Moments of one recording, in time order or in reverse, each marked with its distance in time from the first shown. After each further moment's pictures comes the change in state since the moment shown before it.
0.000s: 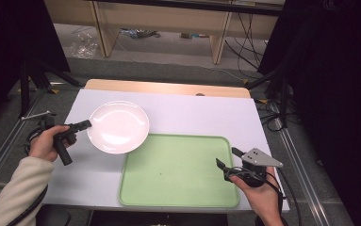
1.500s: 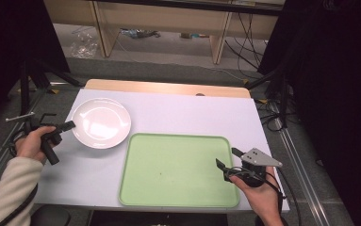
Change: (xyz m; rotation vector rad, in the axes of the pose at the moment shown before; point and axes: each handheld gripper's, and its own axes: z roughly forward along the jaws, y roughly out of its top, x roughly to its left) left arm 0.033 0.023 -0.027 -0.091 0.138 0.043; right arm 0.000 -0.001 0.002 0.004 0.004 0.000
